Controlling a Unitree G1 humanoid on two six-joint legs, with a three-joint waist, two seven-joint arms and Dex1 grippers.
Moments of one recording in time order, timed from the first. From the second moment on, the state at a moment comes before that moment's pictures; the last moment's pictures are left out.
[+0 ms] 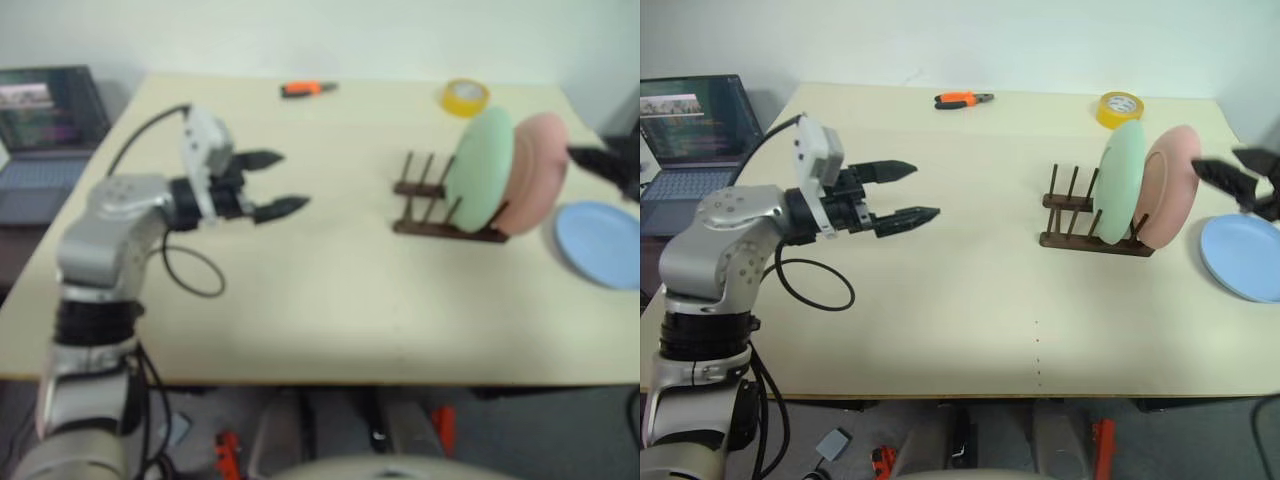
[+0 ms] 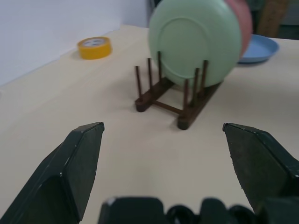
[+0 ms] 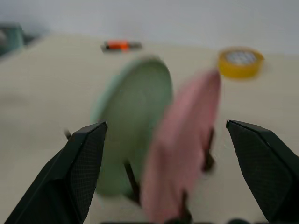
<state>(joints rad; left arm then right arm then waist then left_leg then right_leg) -0.65 0.70 0.02 -0.12 -0.48 0.61 -1.00 -0.30 -1.10 -0.49 0.00 0.81 0.85 0.72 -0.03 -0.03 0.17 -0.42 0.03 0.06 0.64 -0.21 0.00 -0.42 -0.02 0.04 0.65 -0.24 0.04</state>
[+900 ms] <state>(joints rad) -0.68 0.58 -0.14 -0.17 -0.47 0.65 -1.00 -0.22 -1.17 -0.13 0.42 0.15 0.28 0.98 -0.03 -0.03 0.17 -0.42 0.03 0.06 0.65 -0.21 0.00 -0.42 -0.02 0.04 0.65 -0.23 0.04</state>
